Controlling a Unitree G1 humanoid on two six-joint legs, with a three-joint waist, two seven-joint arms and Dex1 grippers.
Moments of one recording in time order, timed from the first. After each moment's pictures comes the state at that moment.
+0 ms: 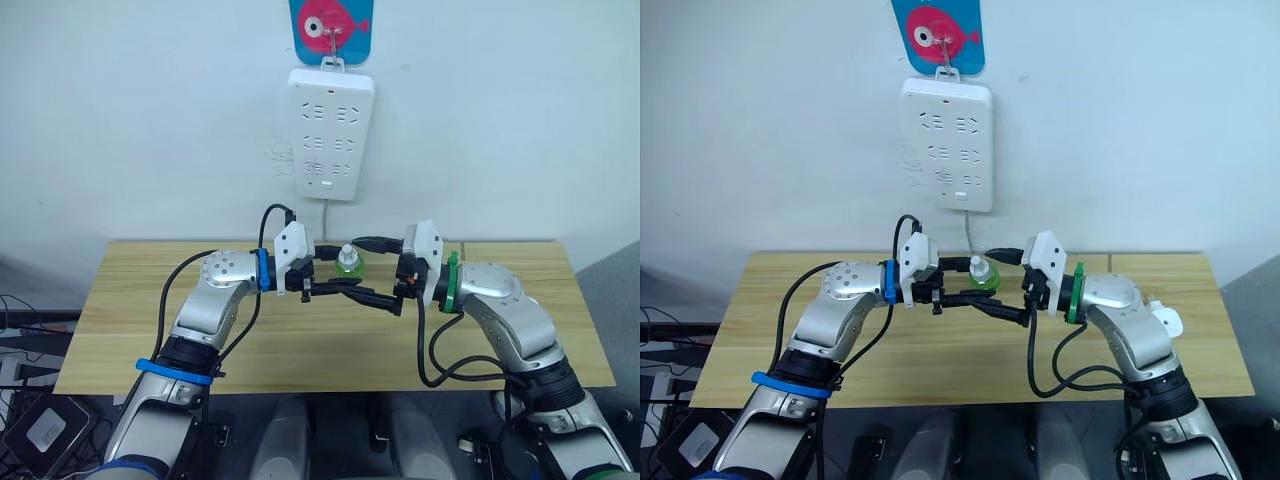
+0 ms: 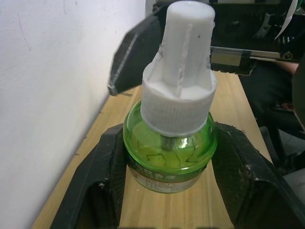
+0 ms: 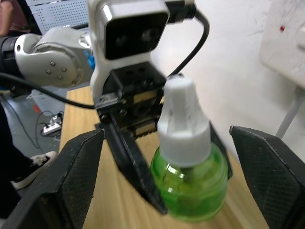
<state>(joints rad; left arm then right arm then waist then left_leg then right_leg) -0.53 0.42 -0.17 0.16 -0.27 0.09 -1.17 -0.44 -0.41 0.20 -0.18 0.36 0.33 0.92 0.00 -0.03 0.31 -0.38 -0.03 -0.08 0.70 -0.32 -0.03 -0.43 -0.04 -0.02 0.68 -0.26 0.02</state>
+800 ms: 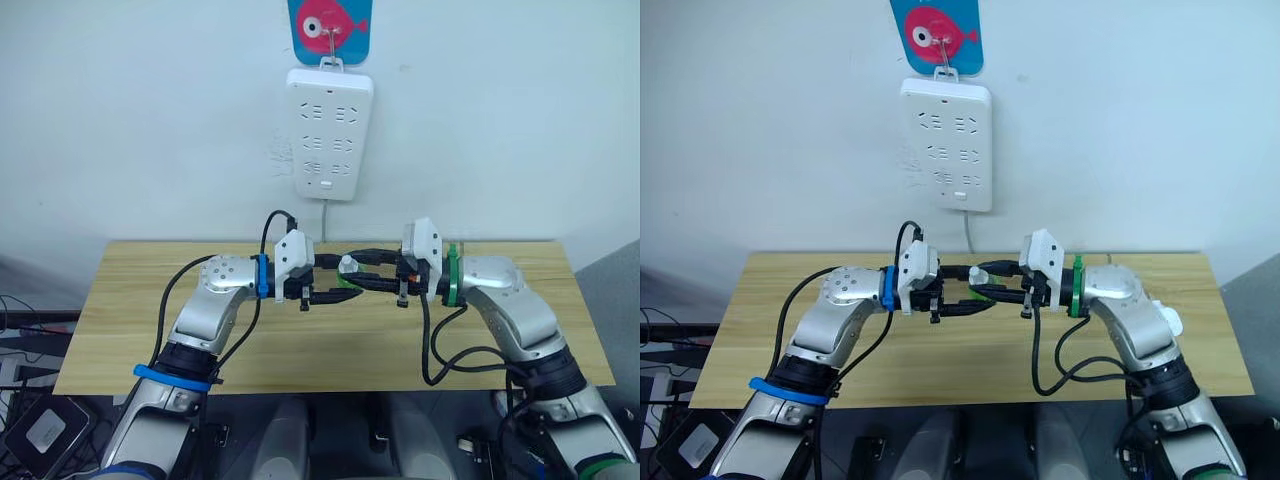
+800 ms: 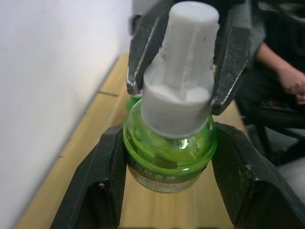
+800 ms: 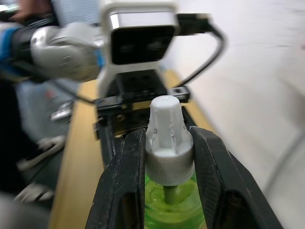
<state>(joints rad) -0.49 0.44 -0.19 0.09 -0.29 0.10 -1.25 -0.54 -0.45 0.23 -0.10 0.37 0.27 1.15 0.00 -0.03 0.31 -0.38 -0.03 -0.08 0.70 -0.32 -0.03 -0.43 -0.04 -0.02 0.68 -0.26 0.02</state>
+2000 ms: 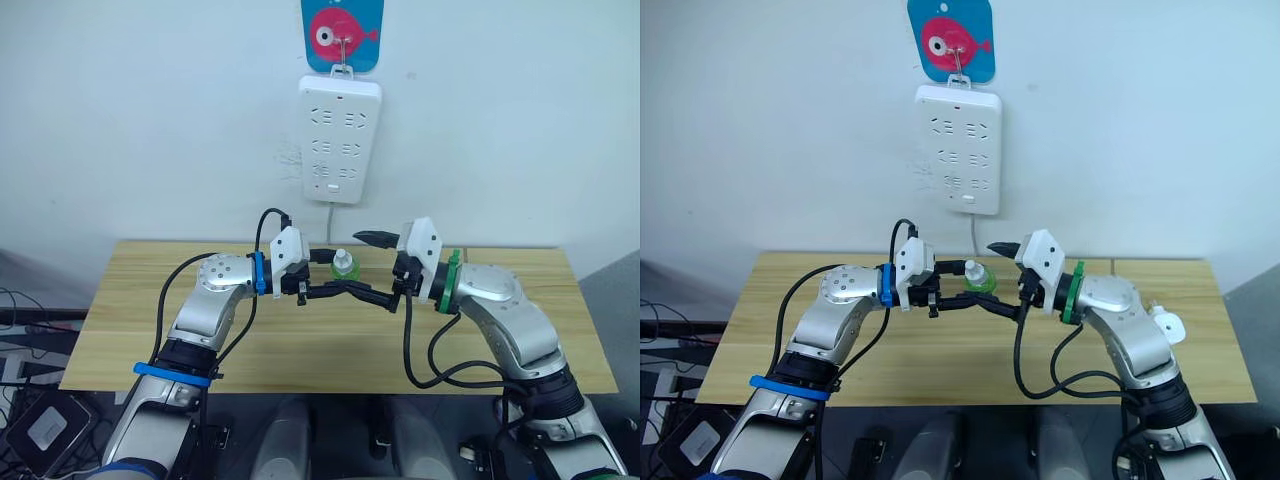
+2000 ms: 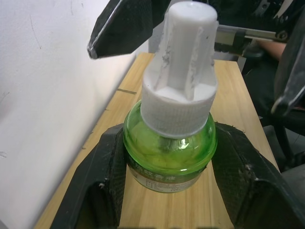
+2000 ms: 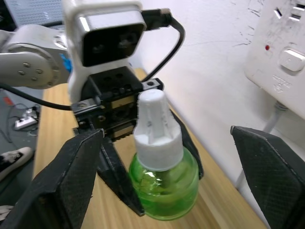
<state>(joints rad) -0.52 0.43 -0.16 0.20 -0.27 0.04 -1.19 -0.40 -0.38 0.20 -0.29 0.27 0.40 0.81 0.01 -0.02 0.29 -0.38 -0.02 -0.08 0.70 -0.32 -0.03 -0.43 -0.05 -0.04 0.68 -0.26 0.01</state>
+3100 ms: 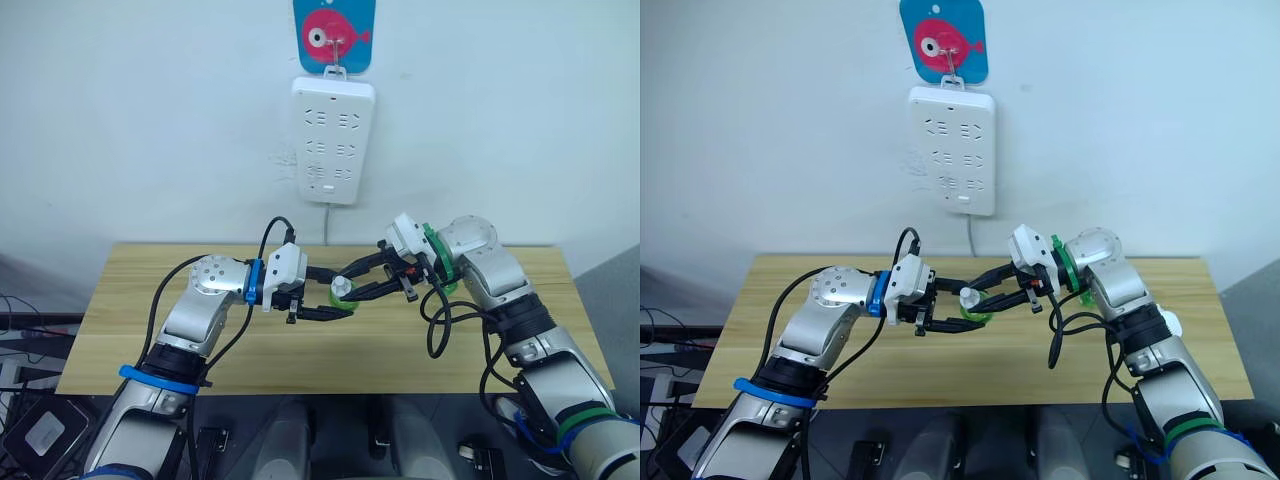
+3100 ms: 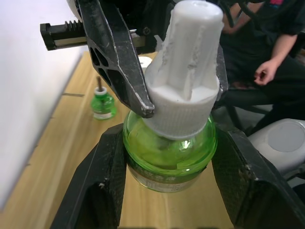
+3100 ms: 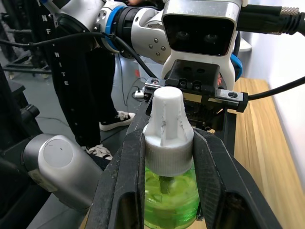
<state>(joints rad) -0.49 0.49 -0.21 0.11 -0.30 0.05 -1.37 -0.78 -0.39 0.30 0.29 0.33 0.06 1.54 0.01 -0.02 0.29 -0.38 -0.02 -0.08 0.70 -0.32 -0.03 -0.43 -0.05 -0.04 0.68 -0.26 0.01</state>
